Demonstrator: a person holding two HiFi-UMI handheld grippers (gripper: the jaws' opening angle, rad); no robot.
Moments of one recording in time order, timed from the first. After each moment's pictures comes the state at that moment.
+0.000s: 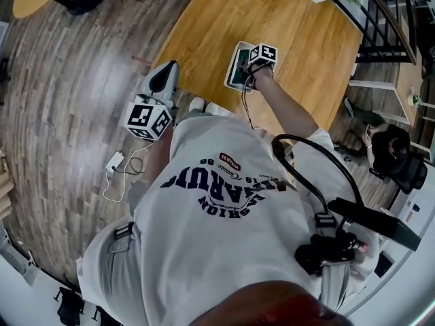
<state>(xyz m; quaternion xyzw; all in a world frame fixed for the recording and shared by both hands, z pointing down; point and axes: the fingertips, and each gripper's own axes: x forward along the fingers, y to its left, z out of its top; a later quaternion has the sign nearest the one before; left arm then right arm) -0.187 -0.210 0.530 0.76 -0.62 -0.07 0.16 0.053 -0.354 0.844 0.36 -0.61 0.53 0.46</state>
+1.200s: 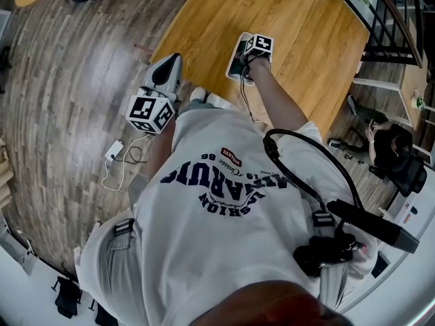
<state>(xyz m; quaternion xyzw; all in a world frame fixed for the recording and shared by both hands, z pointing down) -0.183 -0.207 0.539 0.76 -0.62 -0.07 0.18 0.043 -0.355 0.865 0.39 -0.60 0.50 0.49</state>
